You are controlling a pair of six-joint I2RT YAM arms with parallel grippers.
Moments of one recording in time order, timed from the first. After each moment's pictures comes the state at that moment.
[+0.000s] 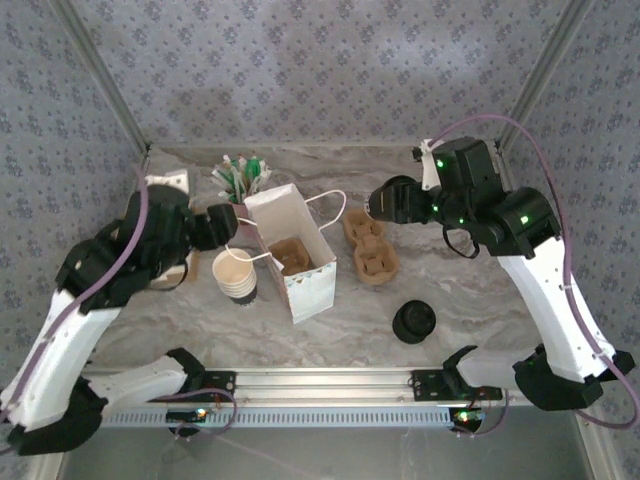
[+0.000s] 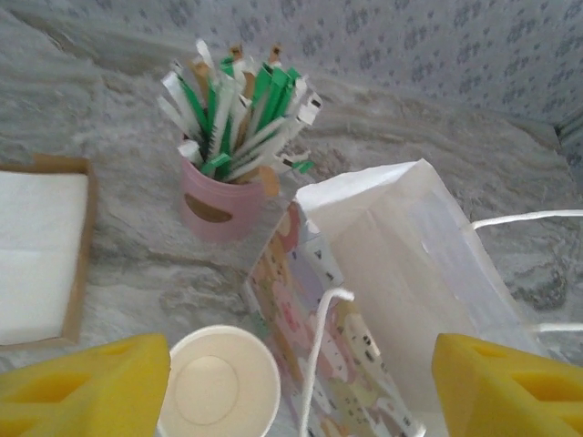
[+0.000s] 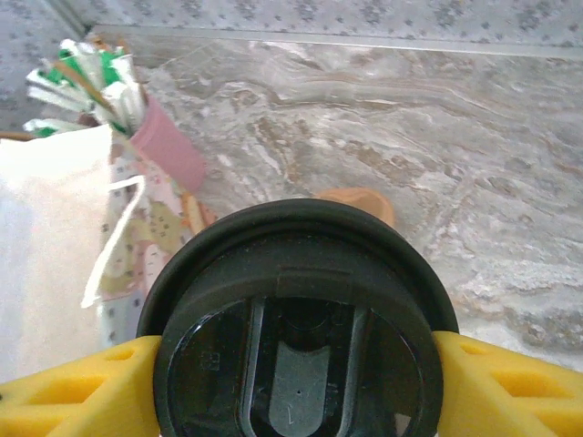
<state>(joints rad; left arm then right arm) -0.65 1.05 1.59 -1.20 -0.28 -0.62 0.58 1.25 1.83 -1.27 0.07 0.31</state>
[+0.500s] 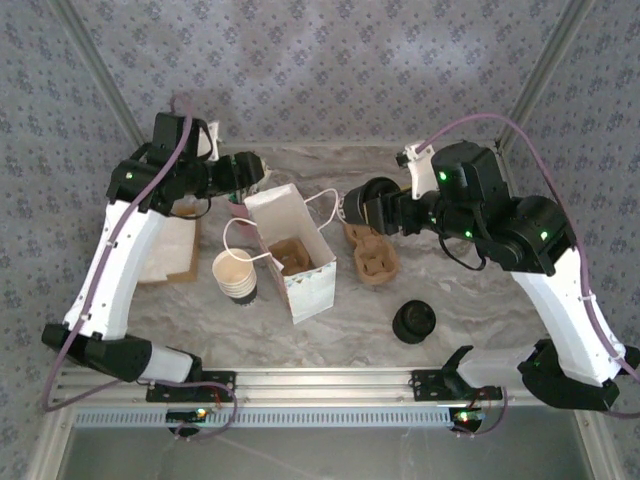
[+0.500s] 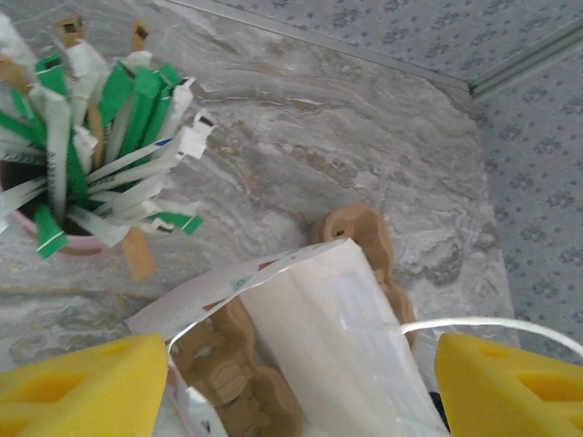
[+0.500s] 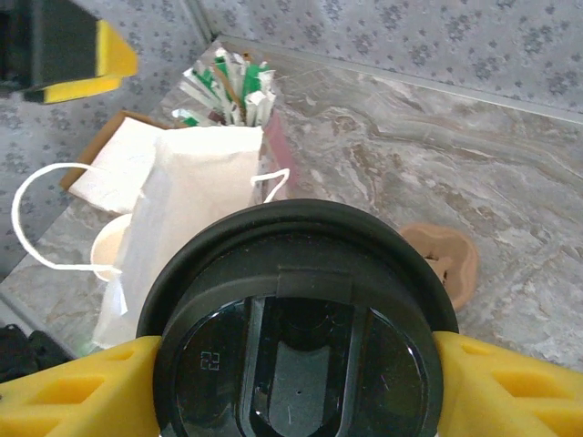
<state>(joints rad) -0.33 1.41 1.79 -1.09 0.27 -0.51 0.76 1.25 1.95 -1.27 0.04 0.26</state>
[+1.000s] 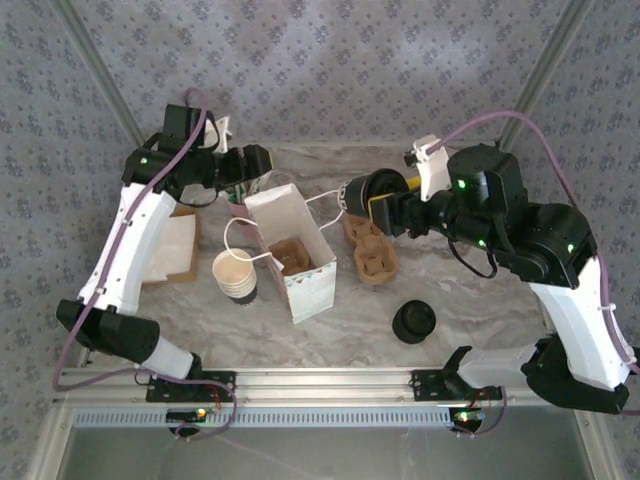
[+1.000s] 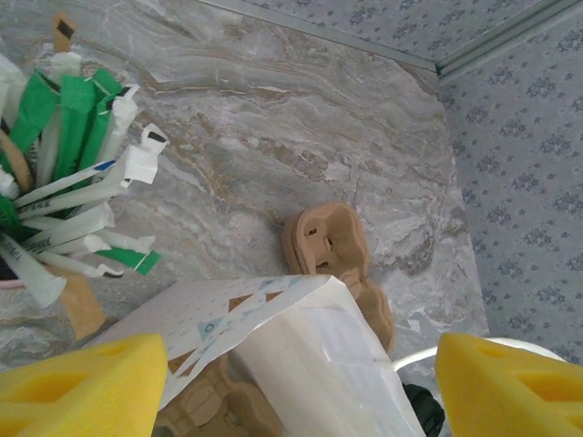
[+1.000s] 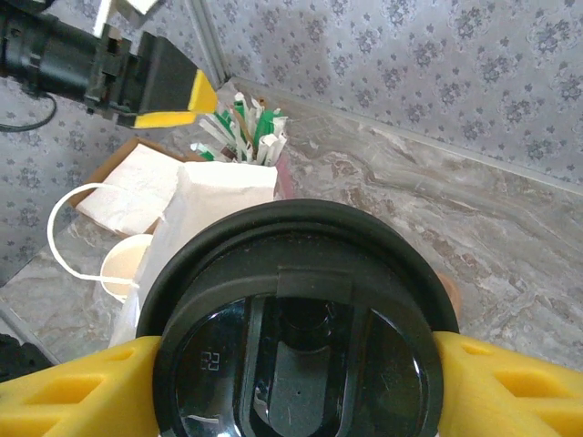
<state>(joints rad) -0.29 1.51 1.79 -1.02 0.41 -0.49 0.83 1.24 2.03 -1.28 0.13 0.22</state>
